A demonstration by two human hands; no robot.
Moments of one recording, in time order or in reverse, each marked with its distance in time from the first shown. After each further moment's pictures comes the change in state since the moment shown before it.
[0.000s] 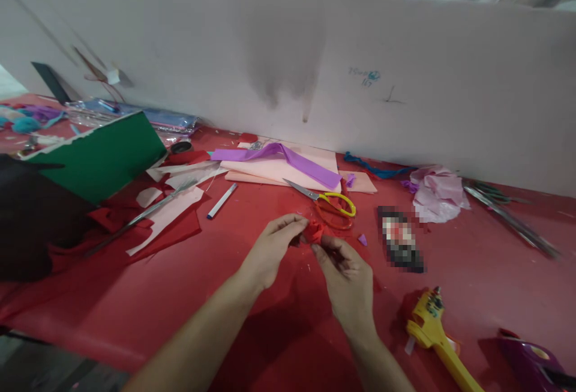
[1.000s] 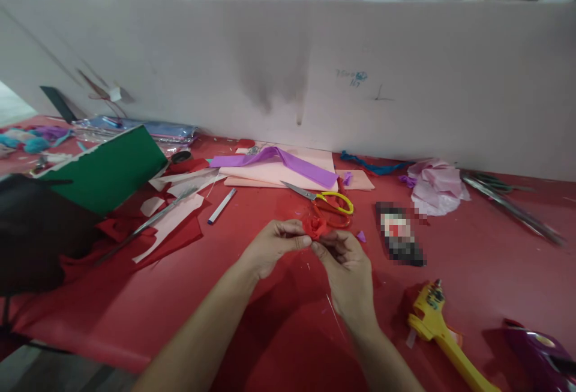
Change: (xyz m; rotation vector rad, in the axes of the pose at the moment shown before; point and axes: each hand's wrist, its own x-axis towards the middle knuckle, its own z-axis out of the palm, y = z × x) left_hand 0.012 -0.009 -0.016 0.059 -0.318 0.038; right_hand 0.005 -0.001 -0.003 0.201 0.036 0.010
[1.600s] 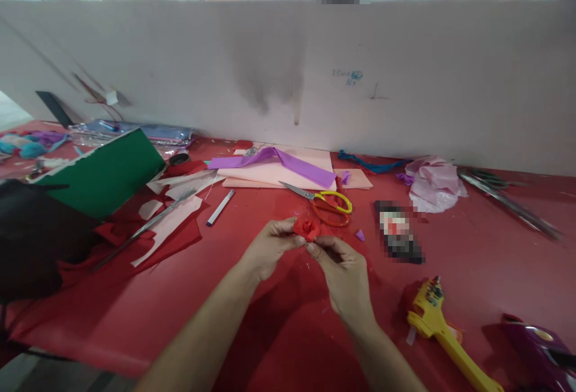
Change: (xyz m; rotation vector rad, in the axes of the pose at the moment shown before) left_hand 0.003 -0.008 0.002 -0.089 0.099 0.000; right_hand 0.000 0.002 0.002 0.043 -0.057 0.103
